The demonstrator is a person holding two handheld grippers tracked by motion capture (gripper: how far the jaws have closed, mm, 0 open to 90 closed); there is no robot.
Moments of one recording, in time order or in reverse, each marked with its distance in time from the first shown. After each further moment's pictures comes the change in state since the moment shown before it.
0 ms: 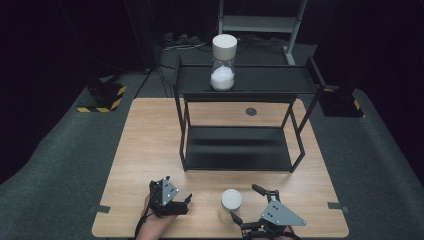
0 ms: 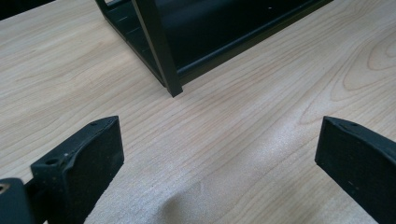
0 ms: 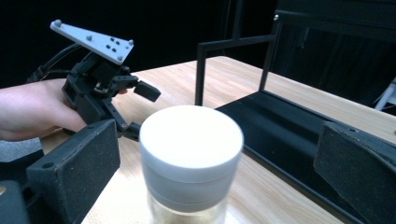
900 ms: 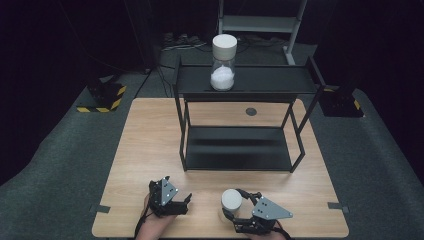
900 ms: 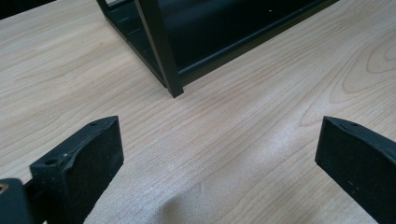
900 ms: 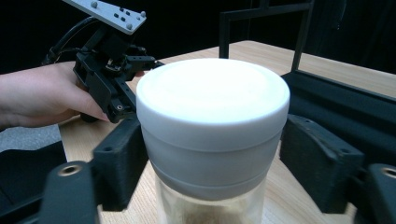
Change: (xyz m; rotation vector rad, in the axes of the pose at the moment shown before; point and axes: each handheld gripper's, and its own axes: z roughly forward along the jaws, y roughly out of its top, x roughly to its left) left arm 0.001 -0.001 -0.001 -0.006 -0.002 -0.011; right arm -0.022 -0.029 0.027 0.016 0.122 0.072
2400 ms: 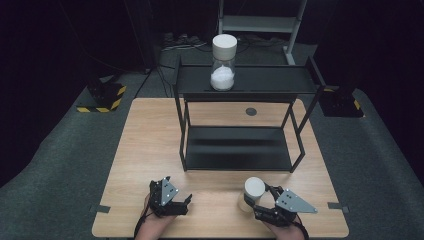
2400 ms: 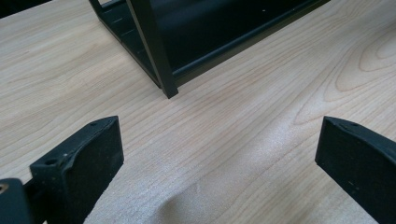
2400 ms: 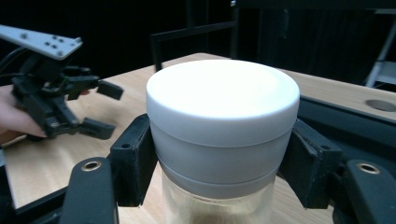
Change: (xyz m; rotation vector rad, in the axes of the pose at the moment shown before) left arm 0.003 0.000 0.000 -0.002 -0.021 0.010; right arm -0.019 -0.001 -0.039 -0.051 -0.172 0.045
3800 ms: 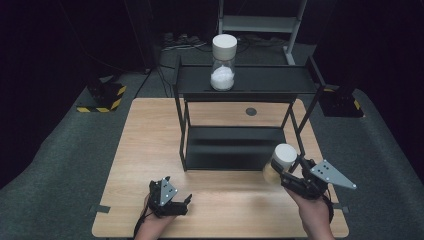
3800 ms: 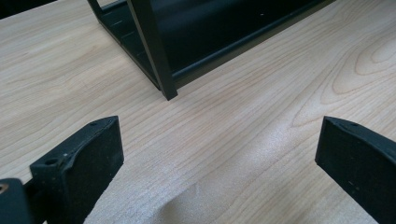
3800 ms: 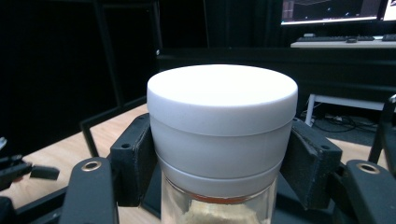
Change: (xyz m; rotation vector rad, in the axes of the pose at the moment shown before) left arm 0.002 -0.002 -0.001 -0.012 -0.008 -0.009; right arm -0.039 0.062 -0.017 -0.124 -0.164 0.068
